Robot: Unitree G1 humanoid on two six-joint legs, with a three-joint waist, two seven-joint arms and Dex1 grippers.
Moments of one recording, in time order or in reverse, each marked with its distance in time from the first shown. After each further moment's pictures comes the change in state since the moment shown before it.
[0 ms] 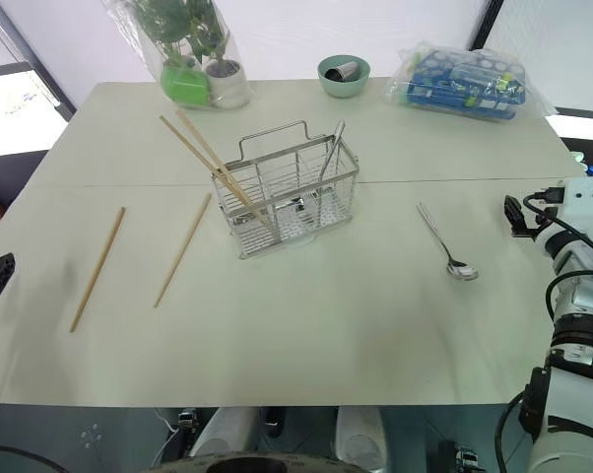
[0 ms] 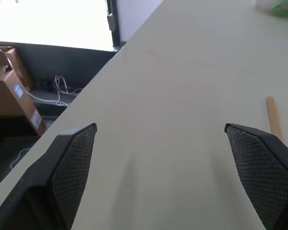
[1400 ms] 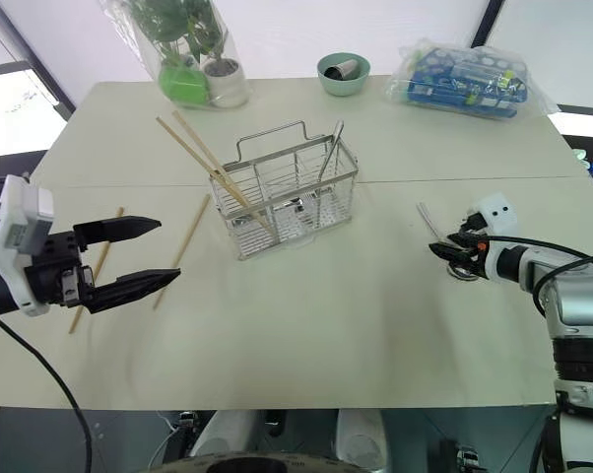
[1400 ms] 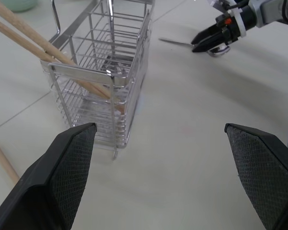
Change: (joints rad) left arm -0.094 0.411 -0.240 -0.567 -0.533 0.324 -0.452; right arm 0.245 -0.052 0.196 -0.667 0.085 0.663 0.361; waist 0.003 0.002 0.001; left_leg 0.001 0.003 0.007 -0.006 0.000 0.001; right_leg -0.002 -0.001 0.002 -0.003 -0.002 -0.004
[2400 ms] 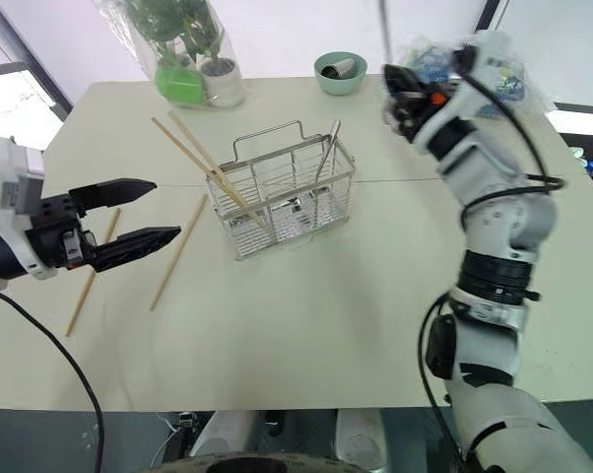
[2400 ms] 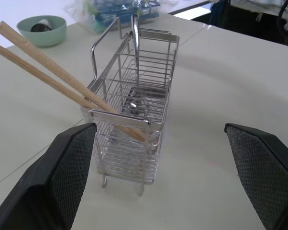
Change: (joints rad) left arm -0.182 -0.031 -0.104 0.087 0.025 -0.028 0.077; right arm -0.534 0.537 -0.106 -0.147 0.307 0.002 -0.475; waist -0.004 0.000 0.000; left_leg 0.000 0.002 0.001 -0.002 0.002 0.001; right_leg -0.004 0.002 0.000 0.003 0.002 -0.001
